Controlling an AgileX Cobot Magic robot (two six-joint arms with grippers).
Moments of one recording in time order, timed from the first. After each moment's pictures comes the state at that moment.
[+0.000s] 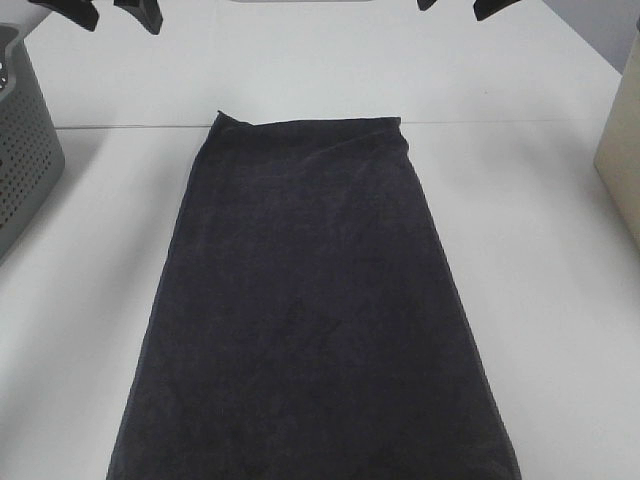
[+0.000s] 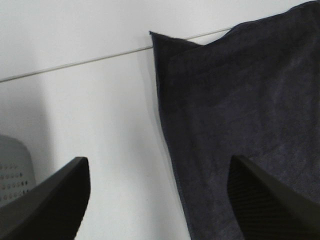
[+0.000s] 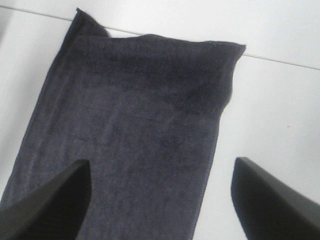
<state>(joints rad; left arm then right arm) -0.17 2.13 -2.12 -0.10 1.03 0.04 0.13 2.24 -2.36 0.33 1.22 -0.15</state>
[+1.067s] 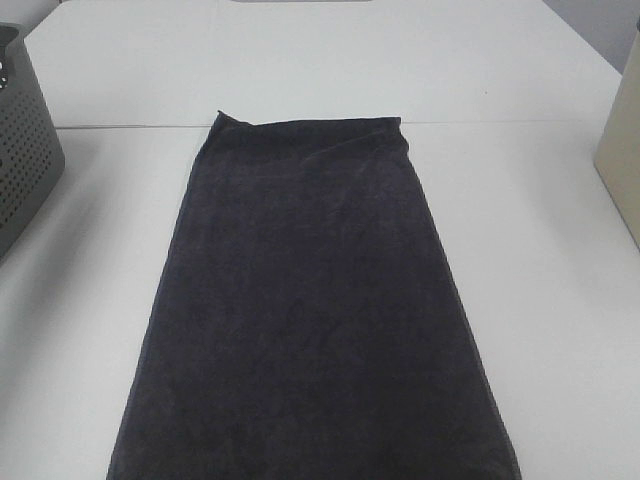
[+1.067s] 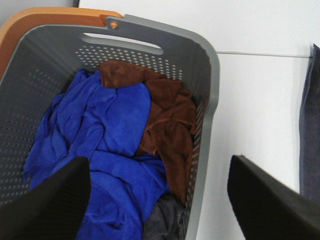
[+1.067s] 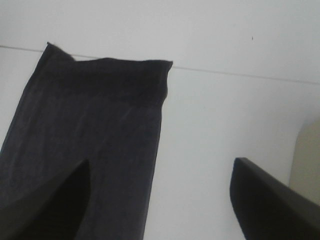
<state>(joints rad) 0.11 1.87 -2.07 0.07 1.21 -0.02 0.13 1.78 -2.10 0.10 1.22 -0.03</state>
